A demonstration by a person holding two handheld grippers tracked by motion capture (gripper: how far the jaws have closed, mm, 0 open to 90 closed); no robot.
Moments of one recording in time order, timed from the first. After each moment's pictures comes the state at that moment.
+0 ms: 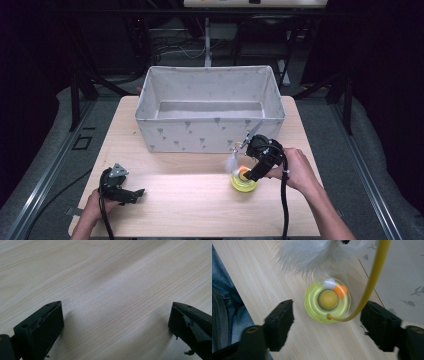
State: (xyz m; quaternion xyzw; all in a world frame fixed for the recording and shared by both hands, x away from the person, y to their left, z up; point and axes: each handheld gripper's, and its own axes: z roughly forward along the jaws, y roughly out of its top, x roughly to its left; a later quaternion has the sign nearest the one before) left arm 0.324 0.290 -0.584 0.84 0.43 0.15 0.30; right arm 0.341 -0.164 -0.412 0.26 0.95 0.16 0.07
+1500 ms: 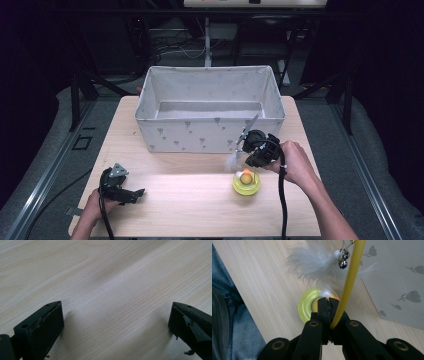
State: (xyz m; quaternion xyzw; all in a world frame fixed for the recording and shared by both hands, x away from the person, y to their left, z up) left arm 0.325 0.290 -0.584 0.84 0.43 0.15 0.30; right arm 0.343 -0.154 -0.392 0.24 0.96 0.14 0.08
